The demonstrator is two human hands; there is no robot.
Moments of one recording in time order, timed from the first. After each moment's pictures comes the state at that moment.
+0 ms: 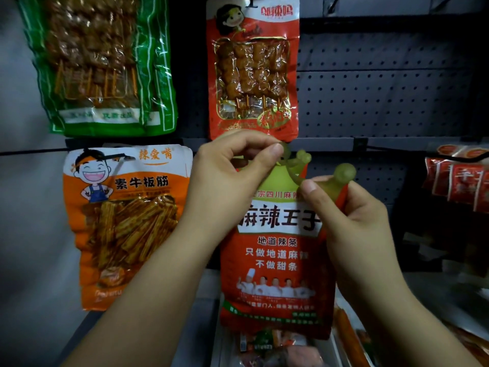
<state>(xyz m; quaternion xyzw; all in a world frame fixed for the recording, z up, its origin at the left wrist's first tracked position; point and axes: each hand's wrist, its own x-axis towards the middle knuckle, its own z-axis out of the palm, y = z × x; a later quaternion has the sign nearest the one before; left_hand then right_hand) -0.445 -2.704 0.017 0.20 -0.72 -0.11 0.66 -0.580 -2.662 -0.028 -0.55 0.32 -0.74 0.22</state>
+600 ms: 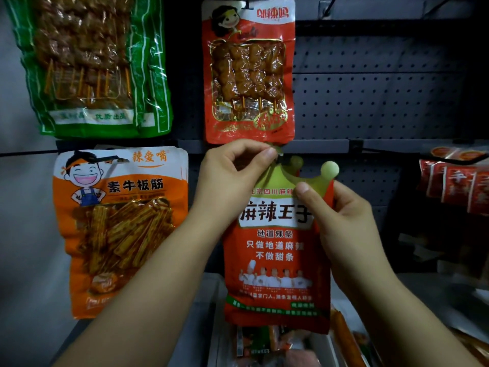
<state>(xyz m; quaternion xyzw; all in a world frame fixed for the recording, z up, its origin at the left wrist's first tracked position) -0.453 -2.744 0.012 0.23 -0.70 -0.18 0.65 -0.593 -2.686 -0.034 -0.54 0.37 -0.71 0.25</state>
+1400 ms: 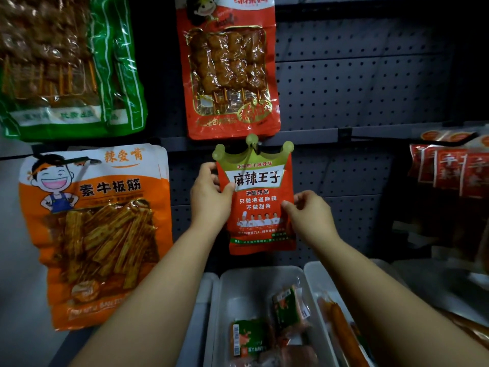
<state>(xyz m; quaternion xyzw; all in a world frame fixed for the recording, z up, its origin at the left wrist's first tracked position) -0.465 -2.833 -0.038 0.45 -0.63 -0.15 0.62 -0.625 -2.778 -0.061 -0.52 0.64 -0.55 0.13</state>
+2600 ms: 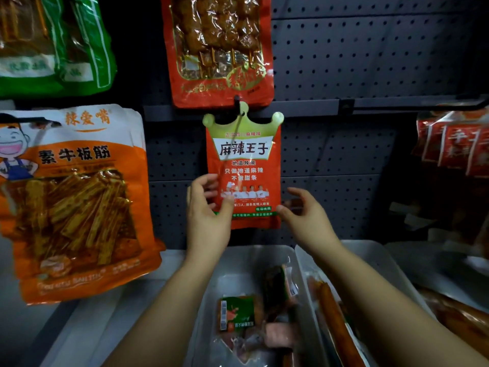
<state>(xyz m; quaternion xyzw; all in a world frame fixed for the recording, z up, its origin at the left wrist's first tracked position) -0.482 -2.798 -0.109 0.39 -0.61 -0.21 0.66 -0.643 -2.774 -0.107 -0.55 0.59 -0.56 0.21</state>
